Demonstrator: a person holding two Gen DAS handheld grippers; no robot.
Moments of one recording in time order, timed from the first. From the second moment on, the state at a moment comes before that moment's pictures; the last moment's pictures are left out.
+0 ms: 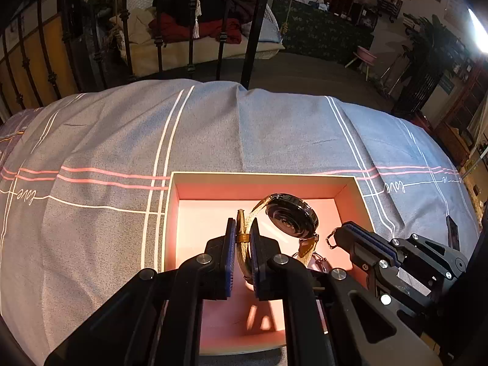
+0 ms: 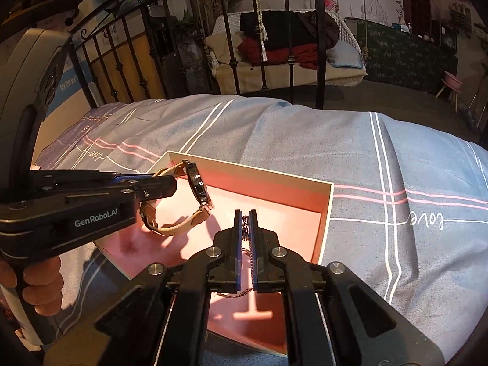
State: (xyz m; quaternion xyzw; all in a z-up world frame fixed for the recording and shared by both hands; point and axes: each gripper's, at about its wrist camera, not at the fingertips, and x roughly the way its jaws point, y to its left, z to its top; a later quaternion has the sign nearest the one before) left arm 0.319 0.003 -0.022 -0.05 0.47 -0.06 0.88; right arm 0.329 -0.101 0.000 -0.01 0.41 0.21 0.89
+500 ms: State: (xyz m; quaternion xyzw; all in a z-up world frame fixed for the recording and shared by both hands) left arm 0.325 -0.002 -0.044 -0.02 0.50 -0.05 0.87; right arm 0.323 -0.088 -0.021 -0.04 0.43 0.21 0.88
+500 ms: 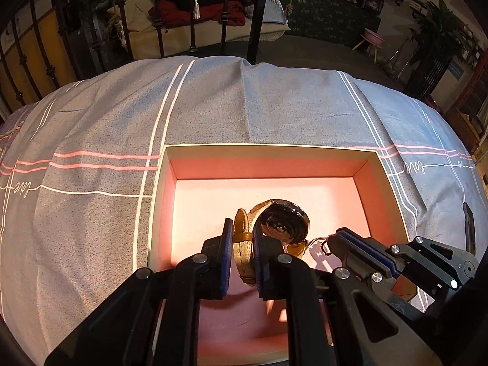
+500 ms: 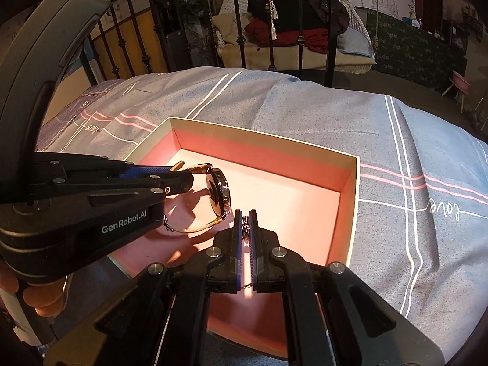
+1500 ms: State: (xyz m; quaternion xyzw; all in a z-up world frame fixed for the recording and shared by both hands) left arm 0.169 0.006 -0.030 -0.06 0.45 -0.14 0.88; right arm 0.172 -0.138 -0.013 -0.02 0.39 0.20 0.90
